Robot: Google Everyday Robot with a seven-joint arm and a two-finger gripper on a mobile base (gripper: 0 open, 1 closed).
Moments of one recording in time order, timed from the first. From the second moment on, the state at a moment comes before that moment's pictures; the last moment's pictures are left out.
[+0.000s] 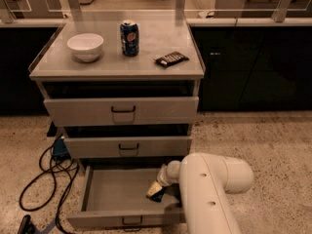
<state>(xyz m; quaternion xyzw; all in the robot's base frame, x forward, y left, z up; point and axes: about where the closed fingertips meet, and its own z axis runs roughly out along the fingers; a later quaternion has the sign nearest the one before) 0.697 -0.025 0.148 -0.48 0.83 0.11 0.26</state>
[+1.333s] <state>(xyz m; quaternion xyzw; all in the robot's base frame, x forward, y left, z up) 0.666 -0.080 0.115 -0.47 0.84 0.18 0.19</state>
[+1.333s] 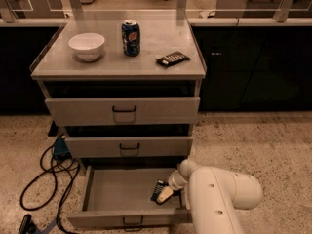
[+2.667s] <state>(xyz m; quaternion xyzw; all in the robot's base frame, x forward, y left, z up) 0.621 -0.040 0.091 -0.44 0.87 0.14 0.17</state>
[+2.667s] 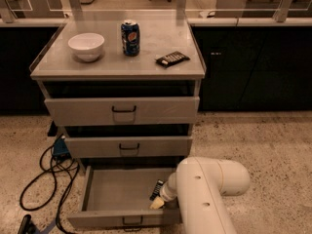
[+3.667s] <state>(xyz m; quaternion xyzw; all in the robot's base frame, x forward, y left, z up) 0.667 -0.036 0.086 -0.45 0.86 0.14 0.20</state>
